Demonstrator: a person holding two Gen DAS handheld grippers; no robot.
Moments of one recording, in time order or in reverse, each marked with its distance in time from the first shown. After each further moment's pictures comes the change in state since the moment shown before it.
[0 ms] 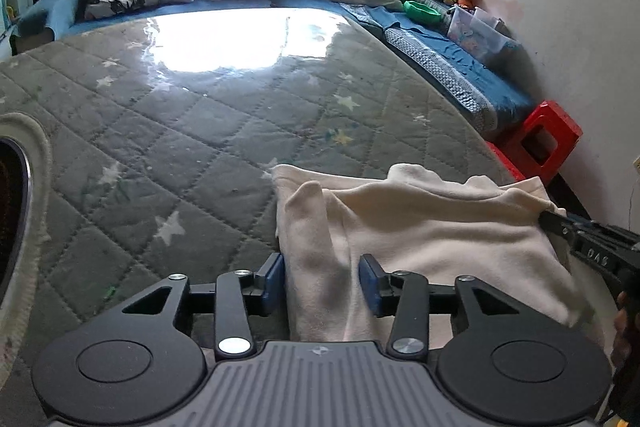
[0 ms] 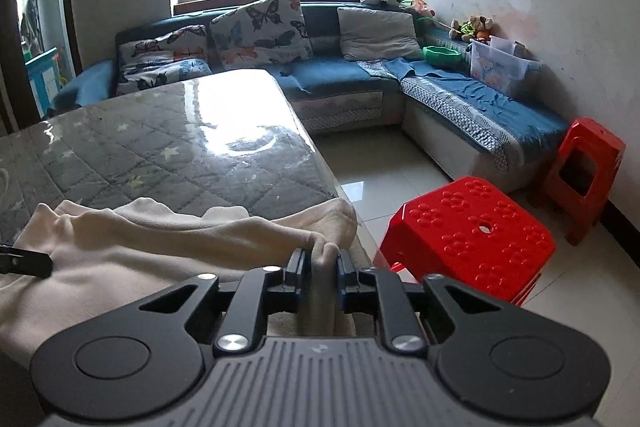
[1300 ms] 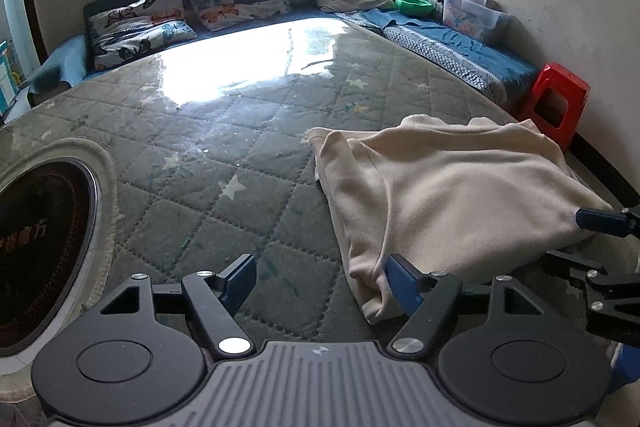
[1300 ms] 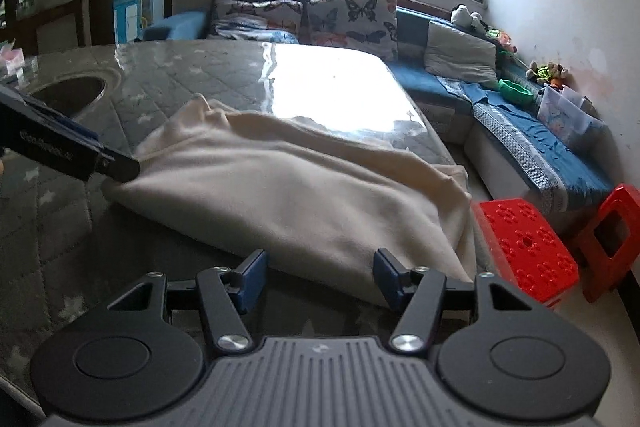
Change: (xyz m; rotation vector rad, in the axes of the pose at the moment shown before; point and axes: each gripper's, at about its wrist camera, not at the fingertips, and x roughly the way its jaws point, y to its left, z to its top) left arm -0.040 0.010 -0.048 0.159 -0.050 0.087; right arm -0.074 0.078 -0.060 -0.277 0.003 0.158
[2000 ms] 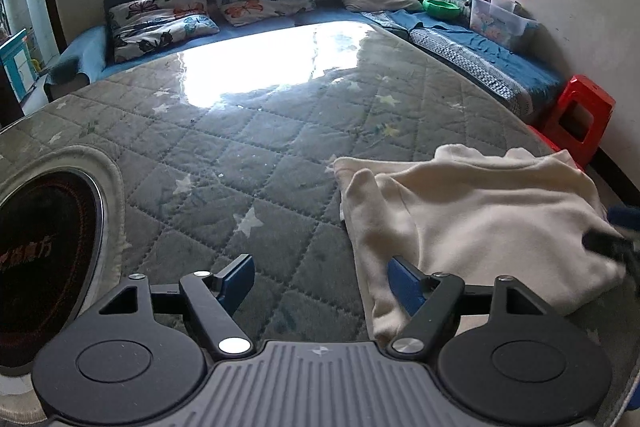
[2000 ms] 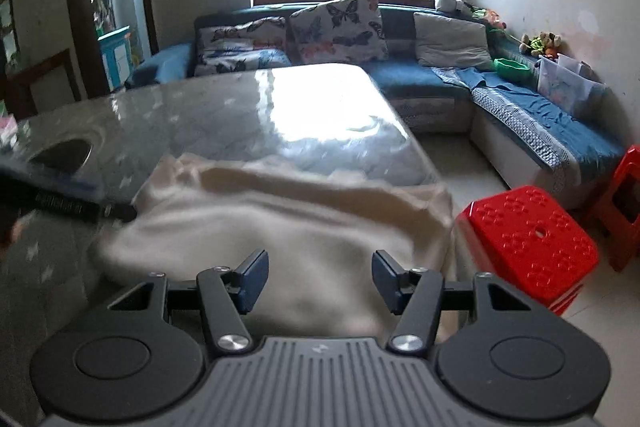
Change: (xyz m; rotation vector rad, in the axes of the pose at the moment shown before) left arm 0.025 0.006 0.032 -0.047 0.013 0.063; right arm 0.015 -0.052 0.033 0.175 -0.016 0.053
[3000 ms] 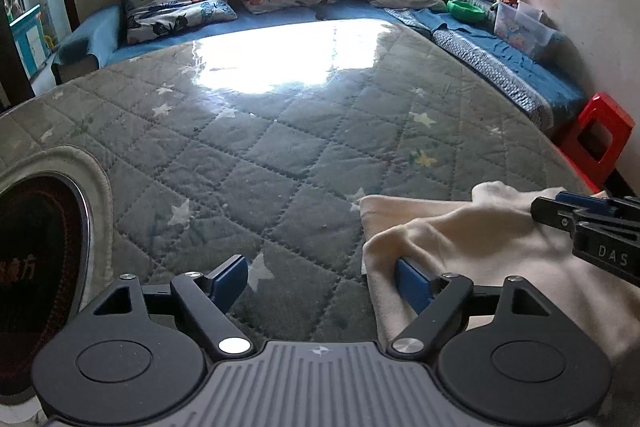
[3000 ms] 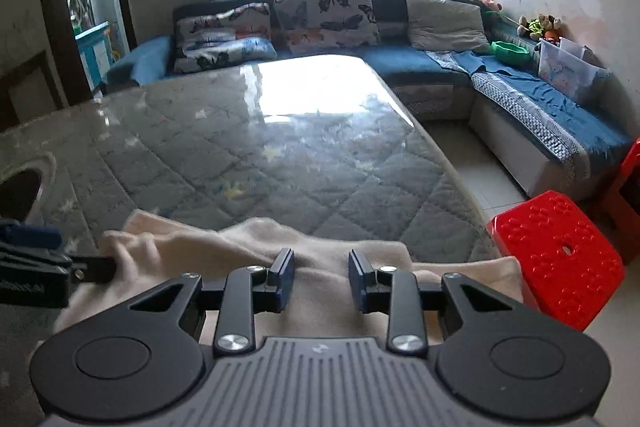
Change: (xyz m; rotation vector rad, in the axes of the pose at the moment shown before) left arm 0.037 0.015 0.031 -0.066 0.022 0.026; right arm 0.098 0.024 0.050 0.022 0.041 -0.023
